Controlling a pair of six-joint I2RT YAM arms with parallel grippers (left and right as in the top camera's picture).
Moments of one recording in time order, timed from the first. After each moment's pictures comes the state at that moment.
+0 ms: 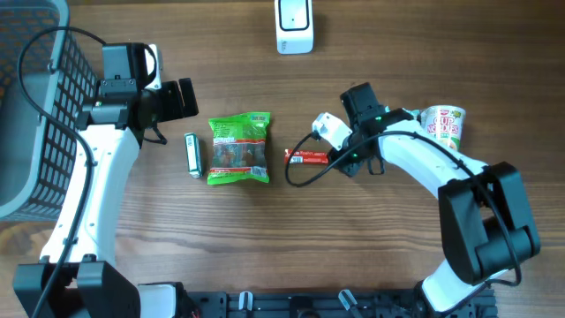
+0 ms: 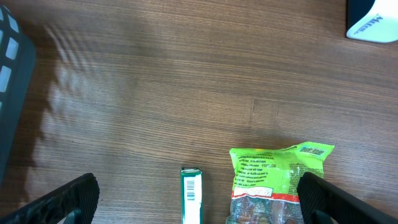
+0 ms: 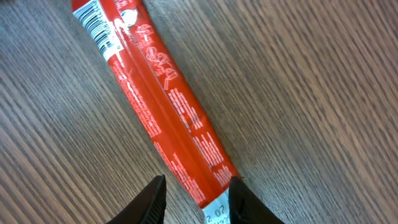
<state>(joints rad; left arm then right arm) 0.01 1.52 1.26 -0.73 0.02 -0.16 0.37 1.81 1.07 -0.60 -0.21 -0.58</state>
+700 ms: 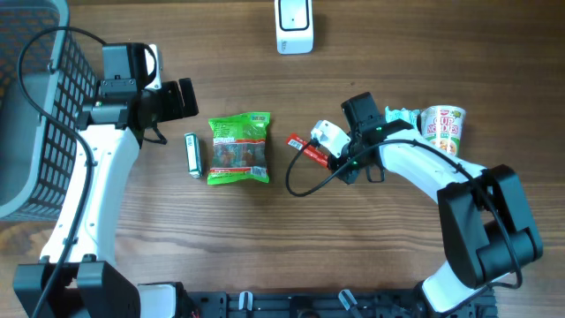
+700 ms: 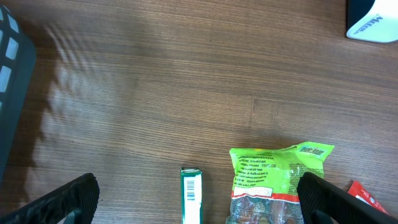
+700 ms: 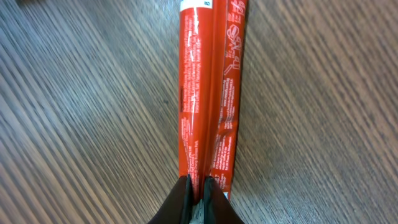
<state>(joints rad) 0.01 1.52 1.26 -0.73 0.02 -0.16 0.37 1.79 0.98 -0.51 -0.29 -0.56</state>
